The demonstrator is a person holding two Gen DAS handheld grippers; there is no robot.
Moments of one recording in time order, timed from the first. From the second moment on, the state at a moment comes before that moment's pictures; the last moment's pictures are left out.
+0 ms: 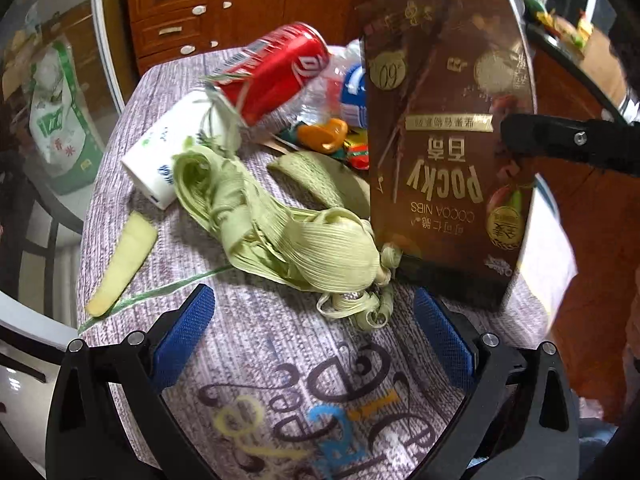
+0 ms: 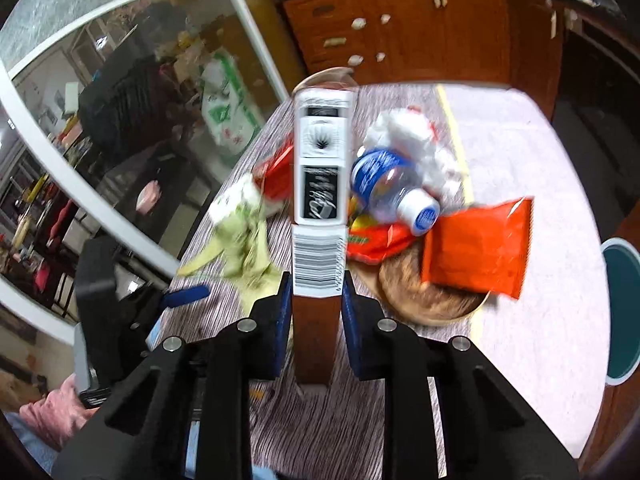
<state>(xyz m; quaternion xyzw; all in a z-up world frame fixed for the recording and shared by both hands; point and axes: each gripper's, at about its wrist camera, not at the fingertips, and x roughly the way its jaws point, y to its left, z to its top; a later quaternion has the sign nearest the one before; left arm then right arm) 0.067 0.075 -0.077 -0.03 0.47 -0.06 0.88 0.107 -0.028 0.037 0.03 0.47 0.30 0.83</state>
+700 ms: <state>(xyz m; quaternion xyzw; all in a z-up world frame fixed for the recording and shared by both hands) 0.072 0.064 -0.041 -0.04 0.43 -0.08 0.90 0.110 -0.048 0.055 0.07 0.46 0.28 0.84</state>
